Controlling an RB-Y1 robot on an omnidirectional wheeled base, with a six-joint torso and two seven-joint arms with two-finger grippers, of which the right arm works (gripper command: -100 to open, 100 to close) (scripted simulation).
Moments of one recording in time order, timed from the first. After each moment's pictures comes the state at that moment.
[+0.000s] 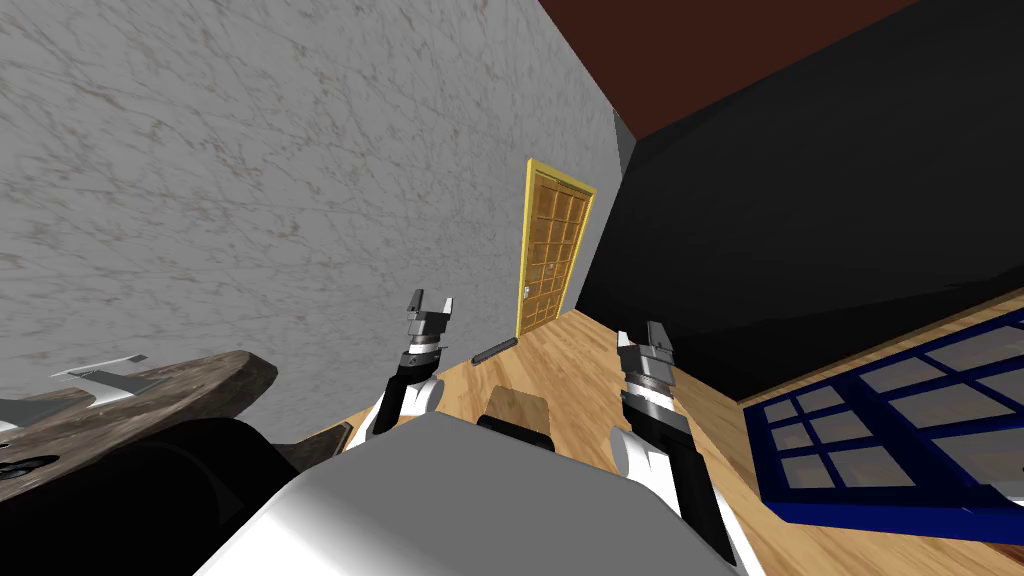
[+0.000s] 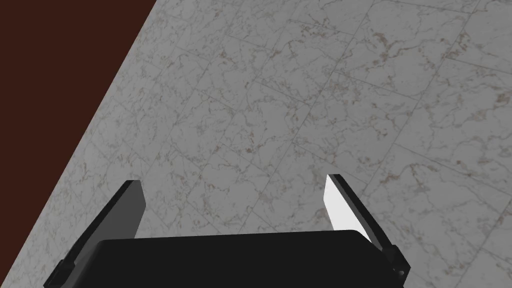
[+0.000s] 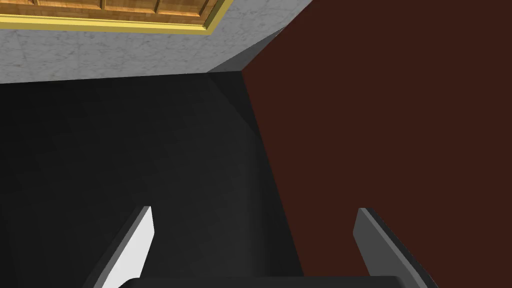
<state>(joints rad) 0.48 0.04 -0.07 -2.24 -0.01 -0.35 0.00</state>
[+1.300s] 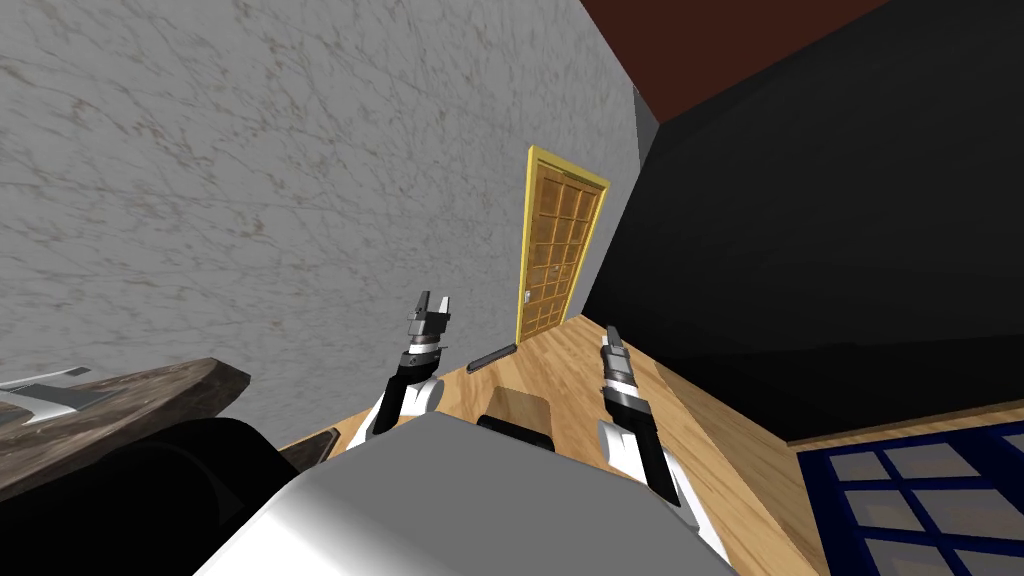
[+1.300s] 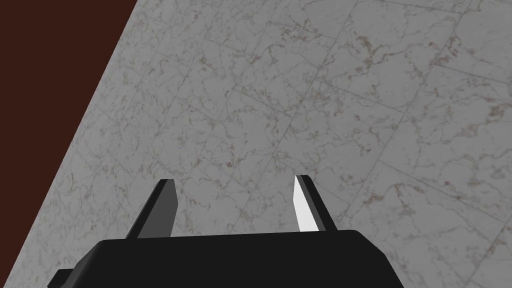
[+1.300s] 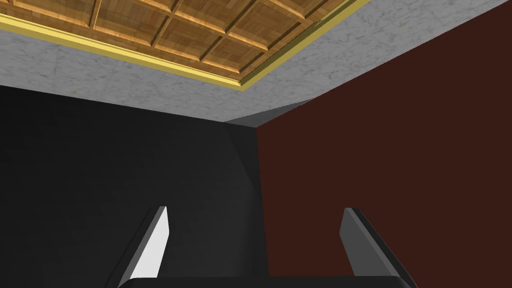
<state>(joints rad) 0.39 -0.03 -0.05 -1.99 0.06 -0.43 0.20</state>
